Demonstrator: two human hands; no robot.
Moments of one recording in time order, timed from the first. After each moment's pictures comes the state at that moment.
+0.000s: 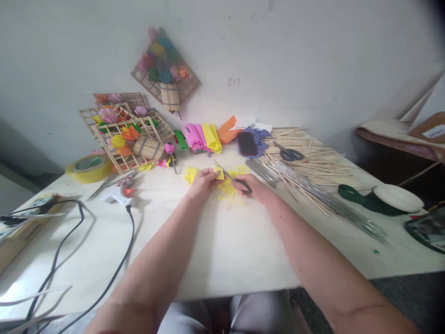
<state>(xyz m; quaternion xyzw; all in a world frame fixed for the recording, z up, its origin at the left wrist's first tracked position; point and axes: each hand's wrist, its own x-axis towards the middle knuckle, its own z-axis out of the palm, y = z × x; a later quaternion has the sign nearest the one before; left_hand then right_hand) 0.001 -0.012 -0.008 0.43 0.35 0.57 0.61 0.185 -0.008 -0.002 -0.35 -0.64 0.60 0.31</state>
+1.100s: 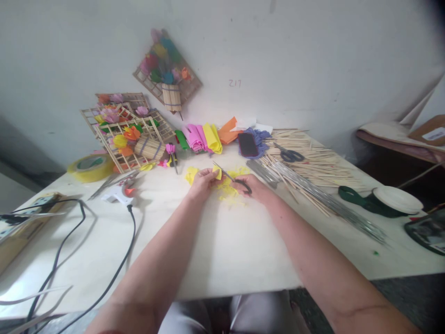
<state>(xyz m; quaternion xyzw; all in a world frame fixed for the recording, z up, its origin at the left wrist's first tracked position) 0.000 -0.012 -0.007 0.42 0.35 0.59 0.60 0.181 -0.004 -0.005 -0.36 -0.63 0.61 0.32</state>
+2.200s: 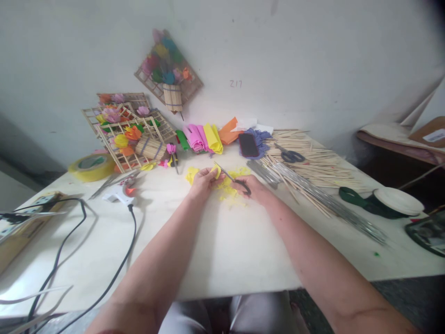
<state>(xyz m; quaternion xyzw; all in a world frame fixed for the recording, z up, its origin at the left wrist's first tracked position) 0.001 -0.012 -0.006 0.39 0.35 0.60 0.60 0.178 -0.005 -0.006 -0.36 -0.62 0.61 0.34</state>
